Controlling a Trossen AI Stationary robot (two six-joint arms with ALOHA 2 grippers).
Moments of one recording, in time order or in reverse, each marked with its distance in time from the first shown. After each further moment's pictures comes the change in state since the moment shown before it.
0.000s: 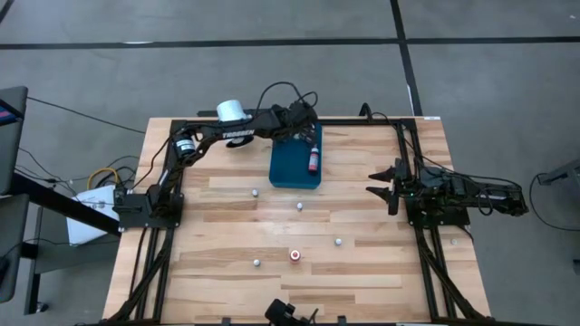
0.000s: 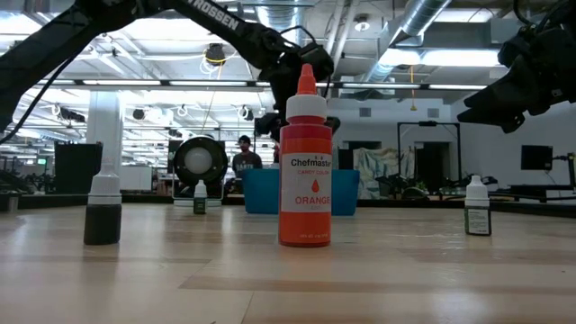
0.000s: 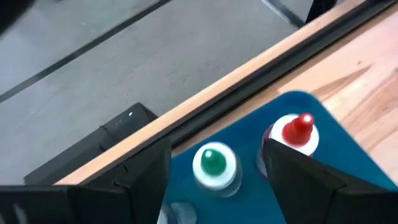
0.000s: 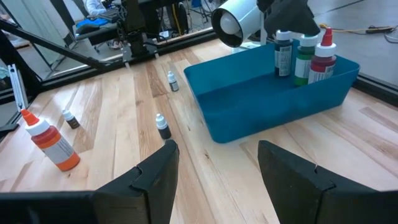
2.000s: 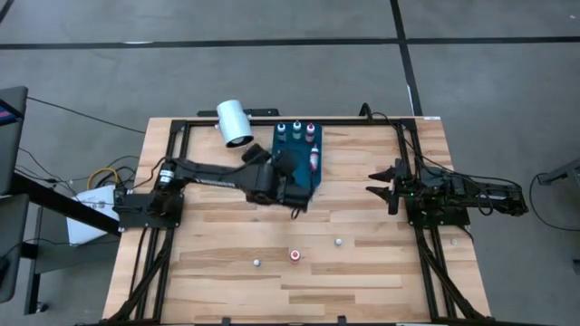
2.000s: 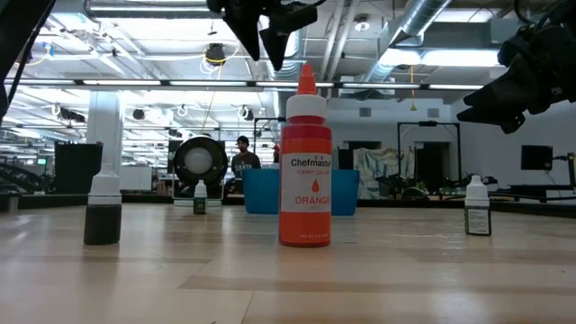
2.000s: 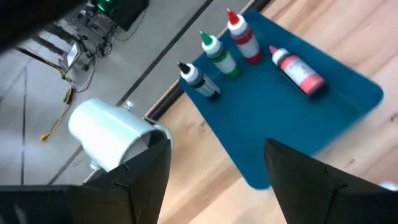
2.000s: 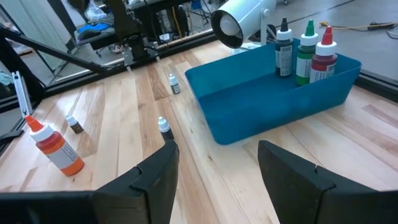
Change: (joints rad) left arm -0.558 -0.143 0.222 -1.025 -0.385 -0.522; right arm 0.000 0.000 0.000 0.008 -0.001 0.027
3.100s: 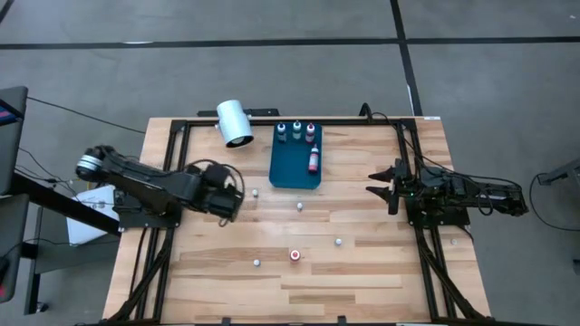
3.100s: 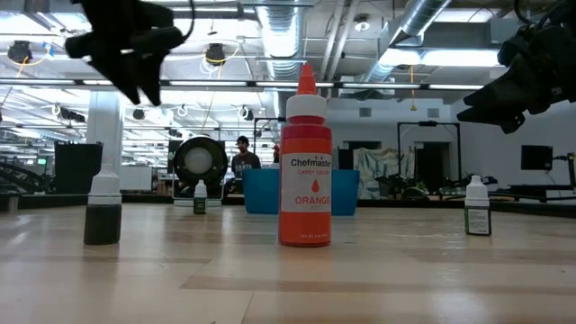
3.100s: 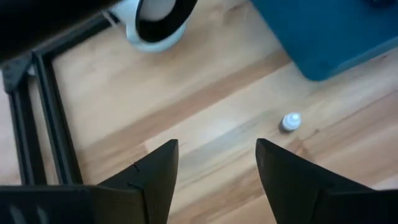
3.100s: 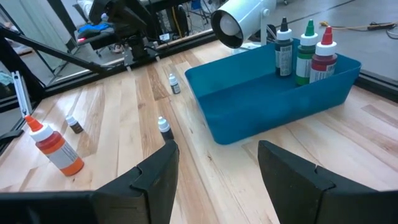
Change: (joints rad) left arm -0.101 -0.726 -1.021 0.304 0.242 -0.417; right arm 0.000 0.000 0.000 0.000 0.000 -0.001
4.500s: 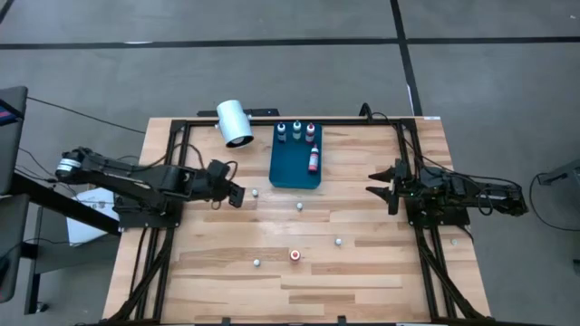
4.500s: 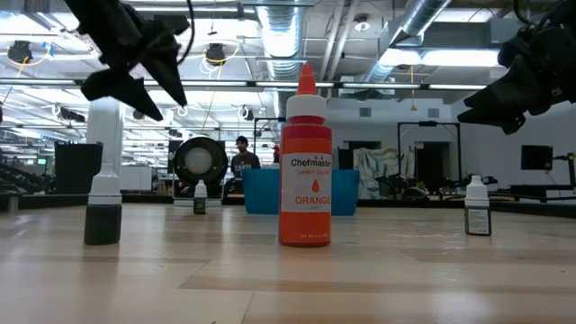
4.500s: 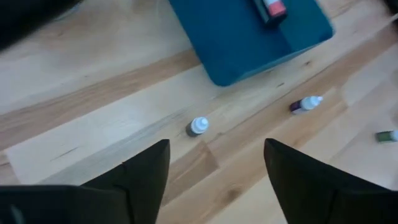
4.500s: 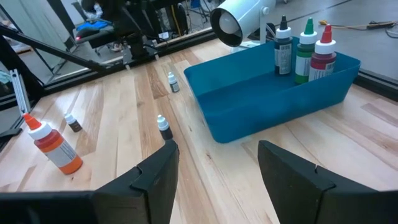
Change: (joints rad) left arm 0.133 -0.247 -0.279 0.609 0.223 0.203; right arm 0.000 0.000 0.000 -0.007 0.002 -0.001
